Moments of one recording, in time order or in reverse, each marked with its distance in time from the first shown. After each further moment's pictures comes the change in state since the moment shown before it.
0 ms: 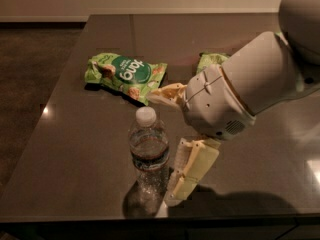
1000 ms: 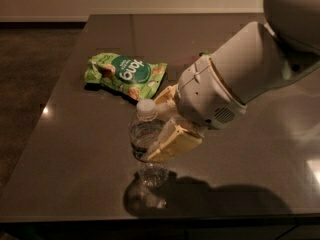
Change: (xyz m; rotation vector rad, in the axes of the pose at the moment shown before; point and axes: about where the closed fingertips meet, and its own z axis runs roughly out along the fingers) arm -0.001 -0.016 0.003 0.001 0.044 0.062
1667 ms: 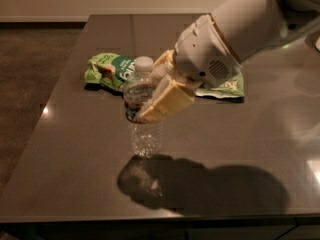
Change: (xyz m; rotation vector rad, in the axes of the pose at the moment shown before) arm -0.025 -0.051 -0.026 0.046 -0.065 0.063
